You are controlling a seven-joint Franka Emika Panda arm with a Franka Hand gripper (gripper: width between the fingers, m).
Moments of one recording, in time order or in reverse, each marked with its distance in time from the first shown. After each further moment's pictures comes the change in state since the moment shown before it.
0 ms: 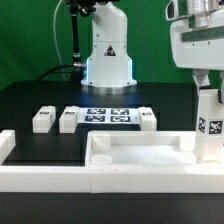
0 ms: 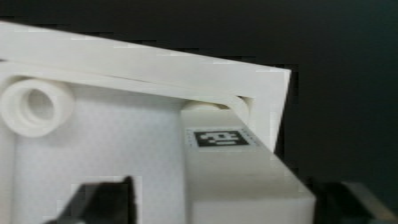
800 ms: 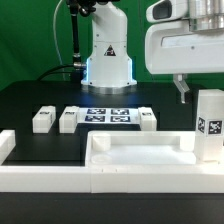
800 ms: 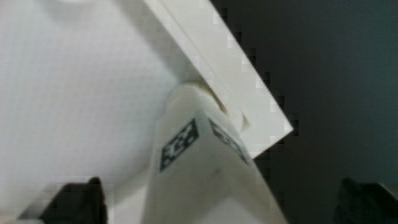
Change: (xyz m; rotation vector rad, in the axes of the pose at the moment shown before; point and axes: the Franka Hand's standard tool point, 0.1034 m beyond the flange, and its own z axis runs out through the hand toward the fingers) arm 0.001 -0.005 0.003 -0.050 0.019 -0.813
